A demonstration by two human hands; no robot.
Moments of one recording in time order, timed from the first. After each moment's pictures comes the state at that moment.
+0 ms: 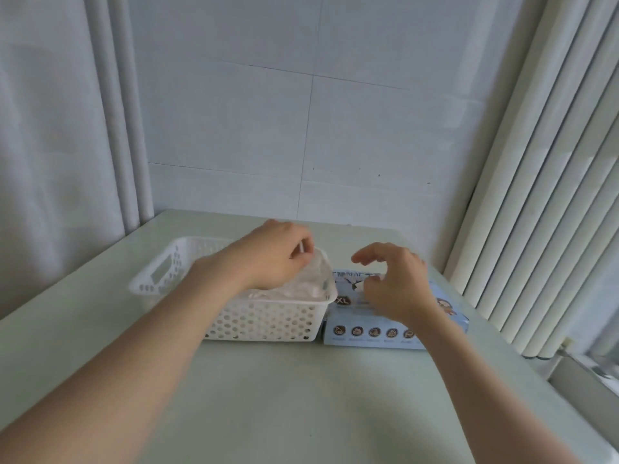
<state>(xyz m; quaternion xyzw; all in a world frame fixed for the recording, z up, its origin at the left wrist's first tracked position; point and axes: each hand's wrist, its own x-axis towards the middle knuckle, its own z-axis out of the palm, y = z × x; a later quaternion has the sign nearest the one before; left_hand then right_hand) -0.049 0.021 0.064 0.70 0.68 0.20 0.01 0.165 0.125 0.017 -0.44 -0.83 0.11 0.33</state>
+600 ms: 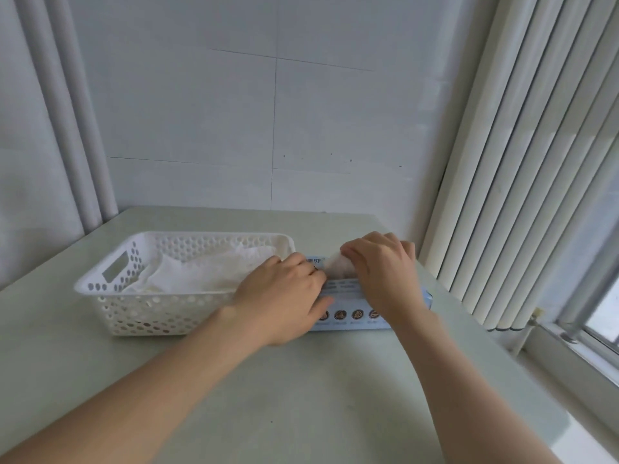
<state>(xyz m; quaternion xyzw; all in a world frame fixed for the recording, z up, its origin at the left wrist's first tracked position) 0.025 0.037 -0.006 0.75 0.63 0.06 -0.19 0.196 0.151 -0.014 -0.40 -0.82 -0.08 0.41</state>
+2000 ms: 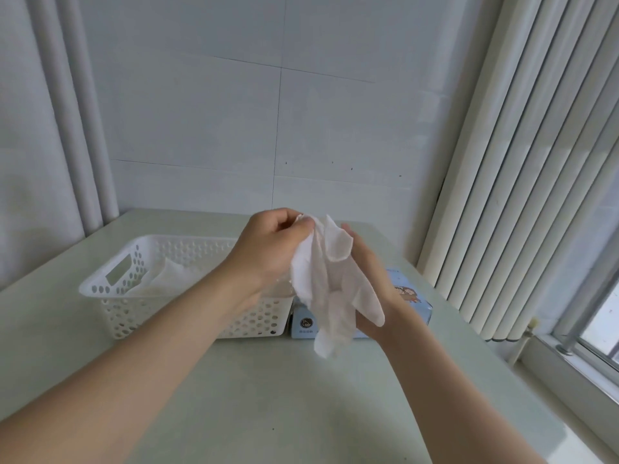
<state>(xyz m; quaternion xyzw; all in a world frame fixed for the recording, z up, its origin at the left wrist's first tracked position) 0.014 0.028 0.052 0.51 0.56 0.60 0.26 0.171 0.091 0.029 -0.28 -0.56 0.69 0.36</state>
